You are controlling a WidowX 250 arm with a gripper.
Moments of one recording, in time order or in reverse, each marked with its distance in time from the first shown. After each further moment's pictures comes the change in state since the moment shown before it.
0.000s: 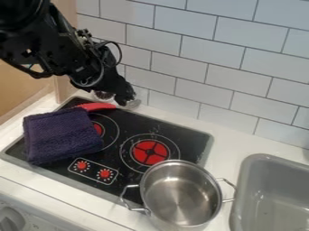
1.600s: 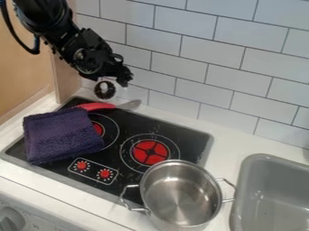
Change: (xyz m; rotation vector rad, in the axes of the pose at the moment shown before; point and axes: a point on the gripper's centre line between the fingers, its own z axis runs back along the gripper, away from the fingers) arm 0.041 0.036 -0.083 -0.063 -0.057 0.174
